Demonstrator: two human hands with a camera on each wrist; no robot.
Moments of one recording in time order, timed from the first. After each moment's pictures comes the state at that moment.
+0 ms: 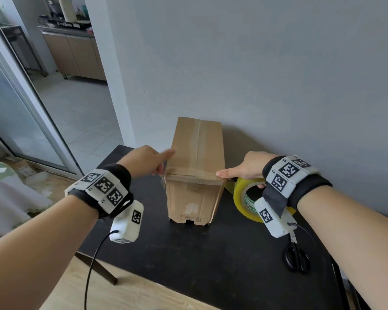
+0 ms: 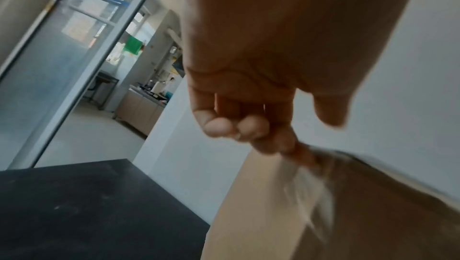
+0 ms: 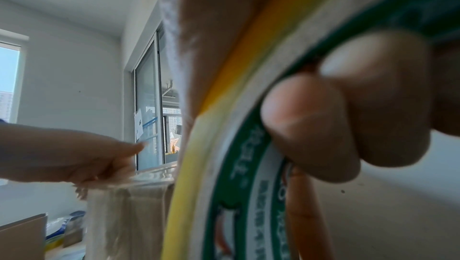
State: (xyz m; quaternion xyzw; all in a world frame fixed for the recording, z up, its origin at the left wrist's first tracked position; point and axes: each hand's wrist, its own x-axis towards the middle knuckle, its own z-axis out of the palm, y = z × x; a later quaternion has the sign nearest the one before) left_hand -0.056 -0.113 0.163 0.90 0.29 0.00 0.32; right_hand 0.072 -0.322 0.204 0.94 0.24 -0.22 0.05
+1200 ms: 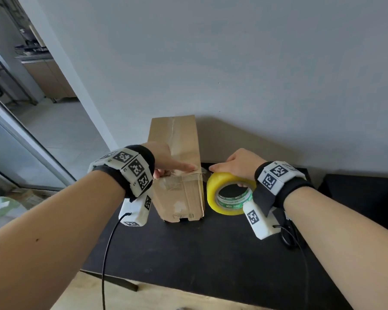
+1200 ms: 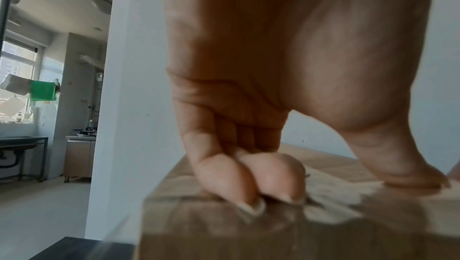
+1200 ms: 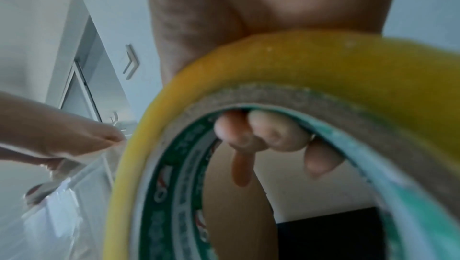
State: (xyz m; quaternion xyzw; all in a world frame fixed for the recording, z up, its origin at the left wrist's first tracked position) left_hand 0.010 -0.188 0.201 0.93 0.24 -0.24 0.13; right_hand 0.097 -0.374 0.144 0.90 0.23 -0.25 -0.26
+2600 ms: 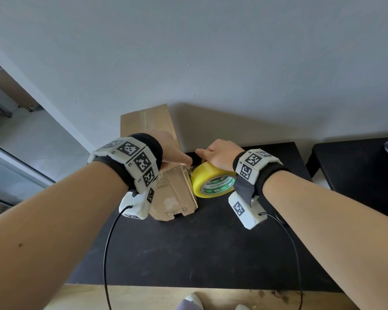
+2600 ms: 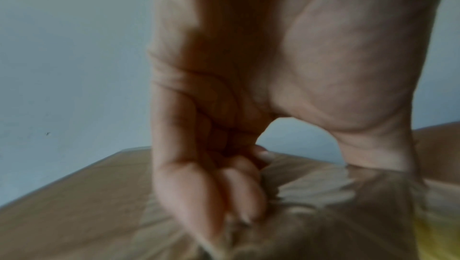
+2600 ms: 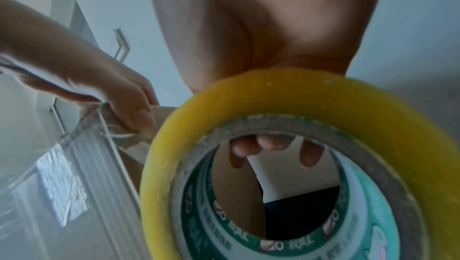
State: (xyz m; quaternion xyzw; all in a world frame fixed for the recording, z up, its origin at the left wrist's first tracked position) left_hand 0.046 -0.246 0.204 0.94 0.22 -0.27 0.03; right_hand 0.117 -0.367 0.107 0.91 0.26 -0.21 -0.25
